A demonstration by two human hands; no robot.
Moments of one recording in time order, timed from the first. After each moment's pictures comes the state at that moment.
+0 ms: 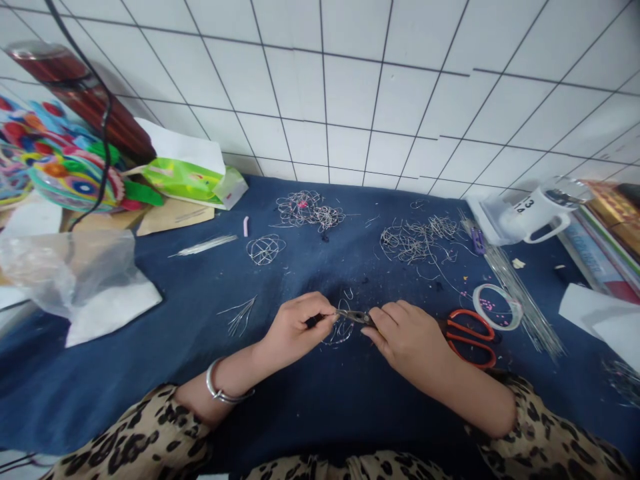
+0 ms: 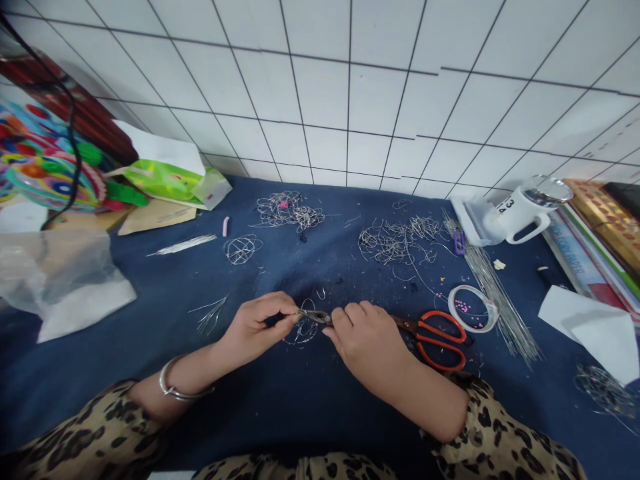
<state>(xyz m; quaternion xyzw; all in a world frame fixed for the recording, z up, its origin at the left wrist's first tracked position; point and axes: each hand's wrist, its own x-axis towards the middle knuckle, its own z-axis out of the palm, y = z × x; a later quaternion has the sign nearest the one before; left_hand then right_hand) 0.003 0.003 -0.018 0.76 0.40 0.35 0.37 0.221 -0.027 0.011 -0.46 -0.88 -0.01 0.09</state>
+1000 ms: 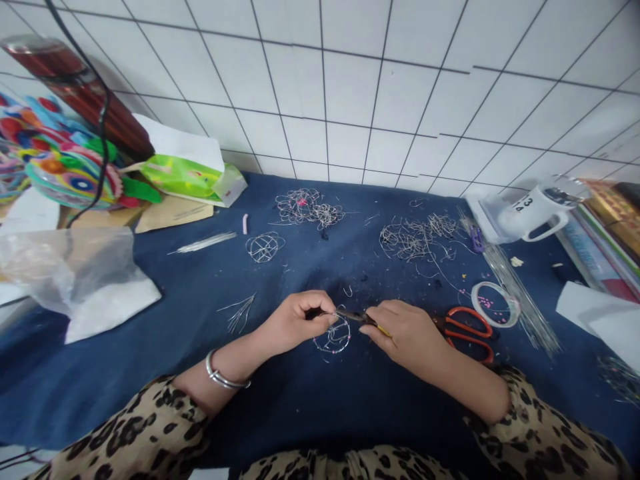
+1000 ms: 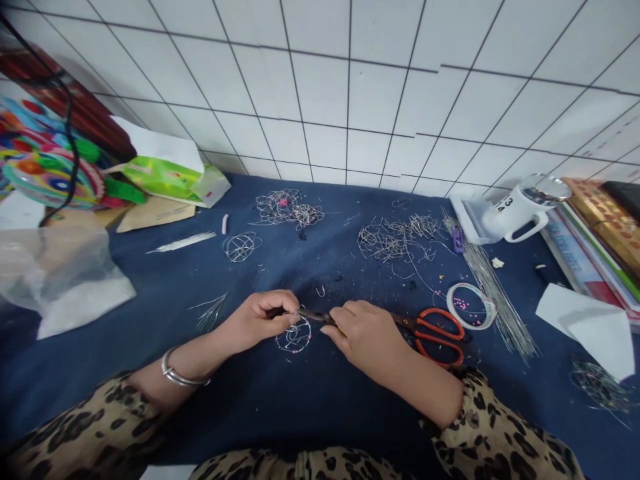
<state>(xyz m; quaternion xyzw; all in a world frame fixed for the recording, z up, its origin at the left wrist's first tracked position) -0.004 0.010 -0.024 0.67 0.39 0.28 0.56 0.226 -0.020 0.001 -0.44 -0.88 0.11 0.12</state>
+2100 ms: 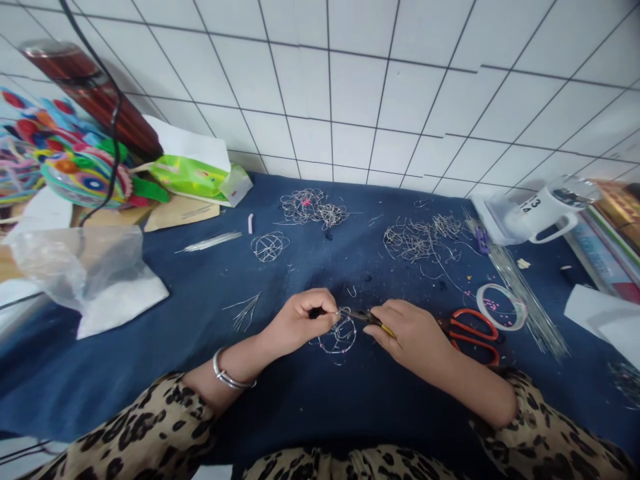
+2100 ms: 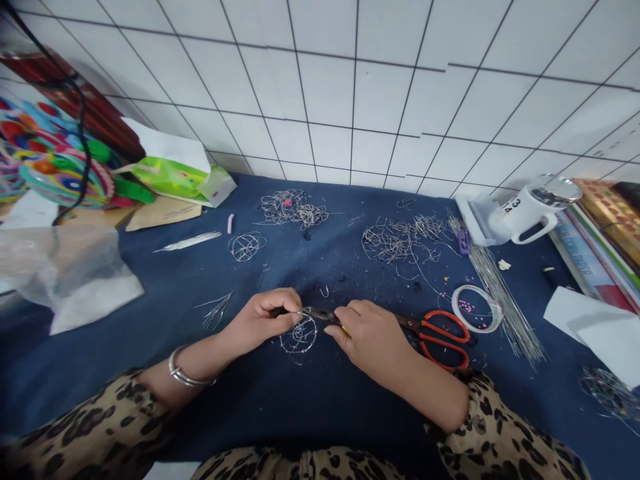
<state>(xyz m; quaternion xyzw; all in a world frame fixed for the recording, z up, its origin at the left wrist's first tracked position) -0.003 0.008 -0.021 0.67 0.38 0.33 0.54 0.224 -0.019 0.002 -0.45 -0.87 0.11 0.14</state>
